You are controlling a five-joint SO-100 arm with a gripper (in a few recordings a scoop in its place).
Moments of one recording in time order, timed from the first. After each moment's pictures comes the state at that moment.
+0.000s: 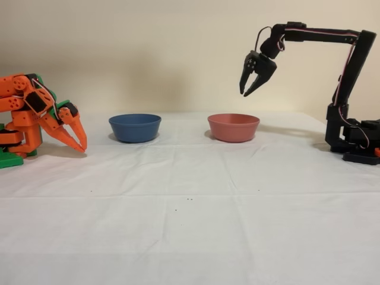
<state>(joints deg) 36.4 104.7 92.1 66.0 -27.1</state>
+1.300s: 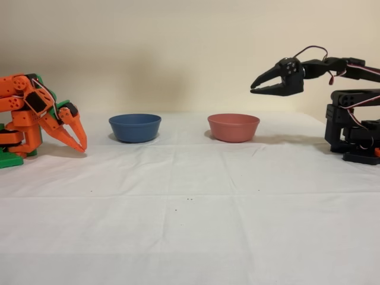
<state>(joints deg) 10.2 176.0 160.5 29.3 -13.4</state>
